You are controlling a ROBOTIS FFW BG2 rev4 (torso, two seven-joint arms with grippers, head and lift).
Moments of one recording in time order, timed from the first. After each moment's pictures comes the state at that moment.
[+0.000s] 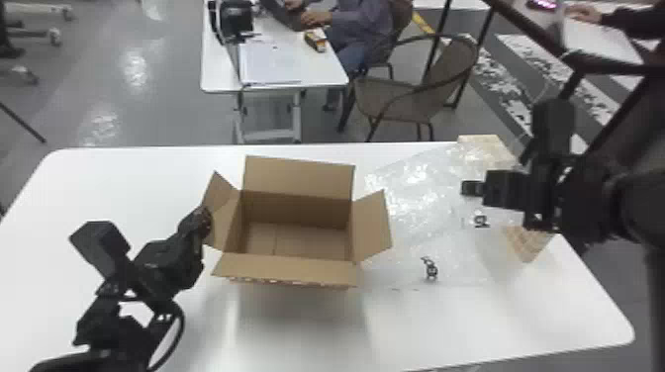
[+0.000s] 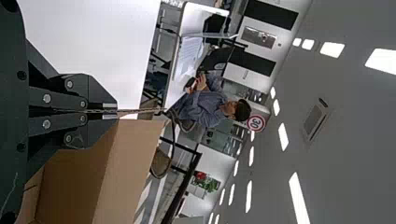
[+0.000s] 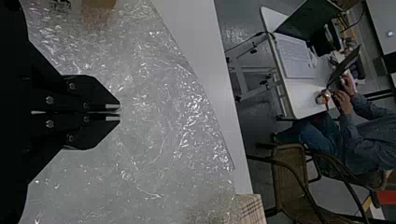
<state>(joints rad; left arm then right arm) 0.13 0.00 0.01 -1.60 0.33 0.01 -0.32 -0.26 -0.27 -0.23 -1.94 -0.63 1.43 -0.07</state>
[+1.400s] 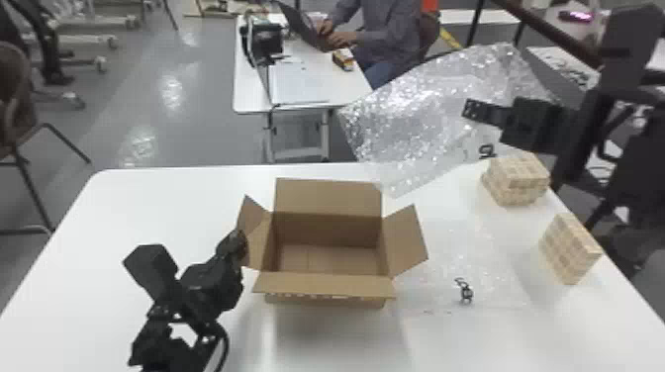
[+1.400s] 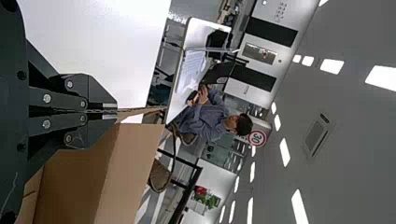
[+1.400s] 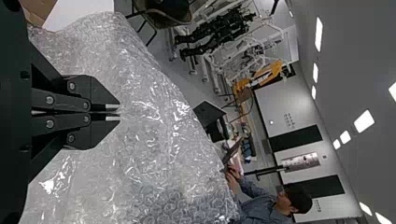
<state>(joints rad) 0.15 0.00 -0.04 -1.60 0.34 -0.01 -0.20 -0.31 -0.23 -0.20 -2.14 -0.81 1.25 0.00</state>
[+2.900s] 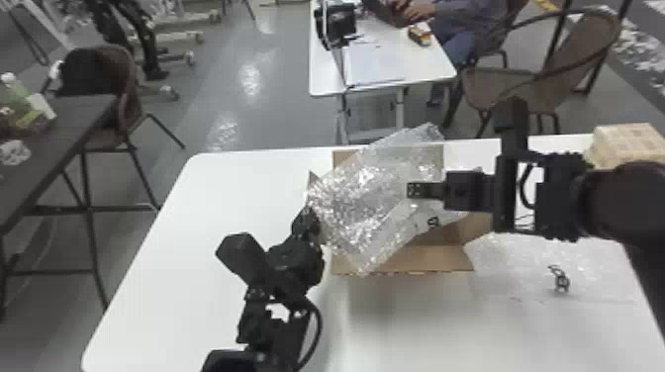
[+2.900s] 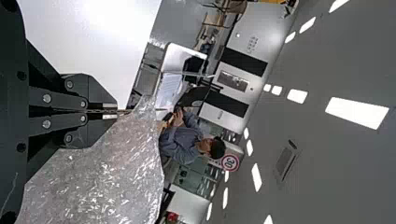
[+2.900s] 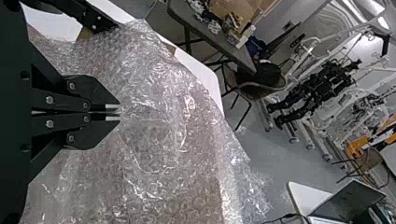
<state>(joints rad) 0.18 0.05 -0.15 -1.59 0.40 -0.22 0.00 -0.38 -0.09 0.13 -1.63 -0.67 1.19 0.26</state>
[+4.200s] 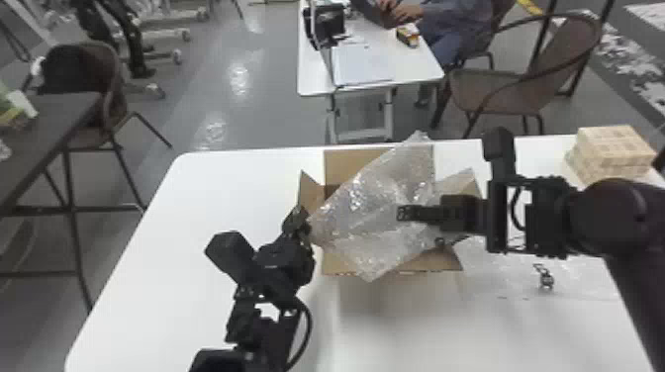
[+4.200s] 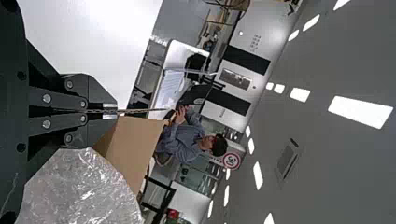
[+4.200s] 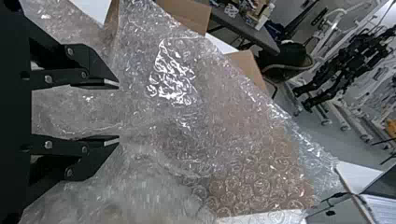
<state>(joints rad) 0.18 0.06 -0.16 -1.59 0.42 -0.21 0.00 -0.37 -0.09 0.10 -1.55 -0.62 1.22 0.33</state>
